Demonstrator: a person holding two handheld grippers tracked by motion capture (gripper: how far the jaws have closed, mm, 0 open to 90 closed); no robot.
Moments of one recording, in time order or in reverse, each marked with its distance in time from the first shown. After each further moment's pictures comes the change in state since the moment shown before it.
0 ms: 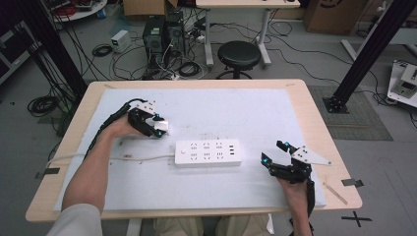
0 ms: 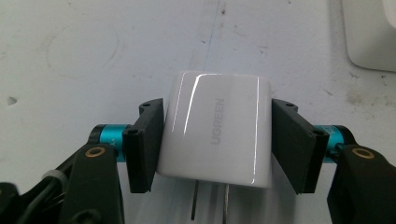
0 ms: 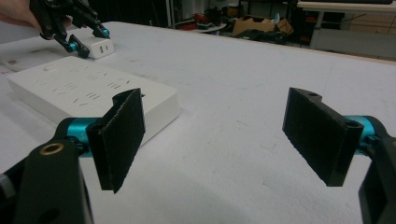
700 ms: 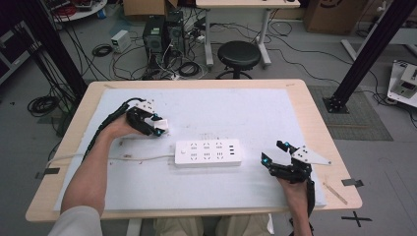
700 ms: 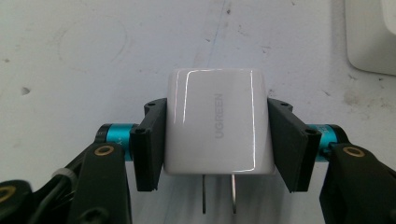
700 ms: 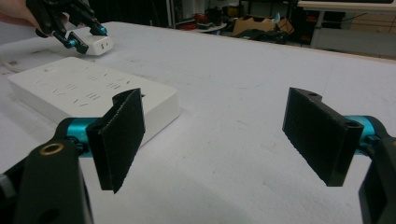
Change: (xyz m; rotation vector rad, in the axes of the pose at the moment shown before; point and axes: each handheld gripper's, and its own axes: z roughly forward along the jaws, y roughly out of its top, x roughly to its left) left arm -0.004 0.004 -0.011 0.005 0.037 -0.036; right arm 0.000 0.000 0.000 0.003 0.001 0.008
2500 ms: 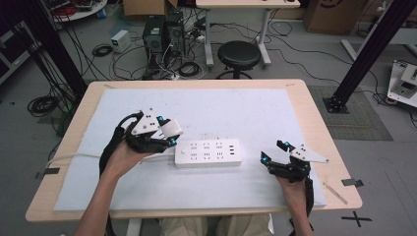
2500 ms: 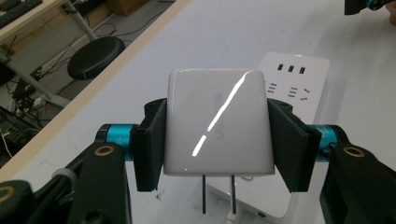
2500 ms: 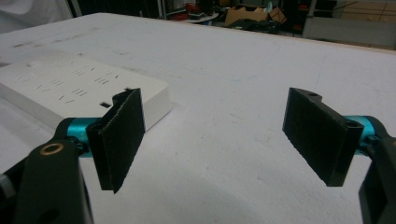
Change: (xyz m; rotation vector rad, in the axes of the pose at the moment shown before) left arm -0.170 0.088 -0.063 -0.255 0.351 -0.027; right arm 0.001 0.002 0.004 0.038 -0.039 0.004
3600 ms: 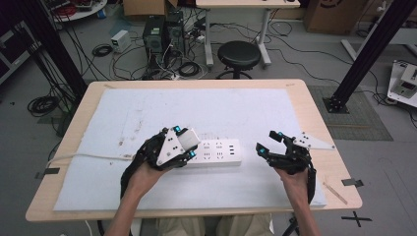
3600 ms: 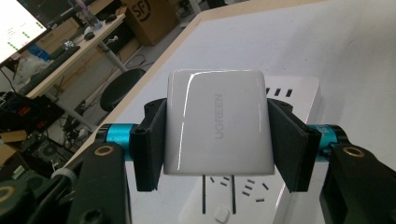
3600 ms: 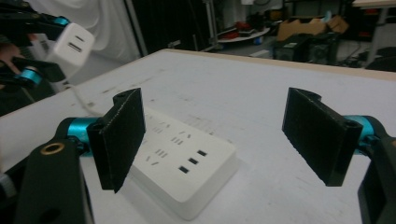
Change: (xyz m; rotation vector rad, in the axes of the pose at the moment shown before) left arm -0.067 0.013 0.022 -0.077 0.141 0.162; right arm 0.010 0.051 -0.003 -0.066 0.211 0.091
